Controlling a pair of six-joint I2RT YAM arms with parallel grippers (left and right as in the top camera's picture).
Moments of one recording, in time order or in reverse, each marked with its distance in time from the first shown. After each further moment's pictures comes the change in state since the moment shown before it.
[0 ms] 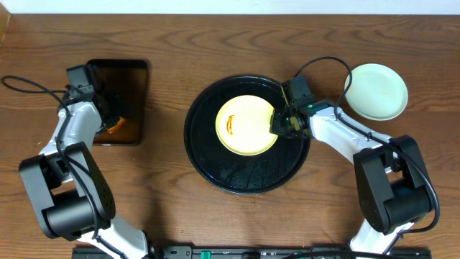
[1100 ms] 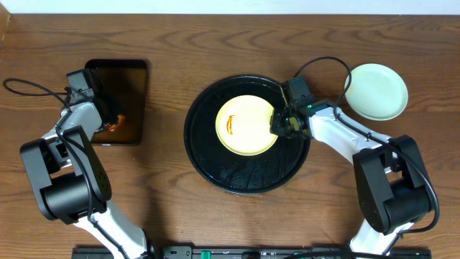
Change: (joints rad) left arm 0.028 0.121 -0.008 0.180 -0.006 0.009; right arm 0.005 0.000 0.000 -0.001 0.014 0.000
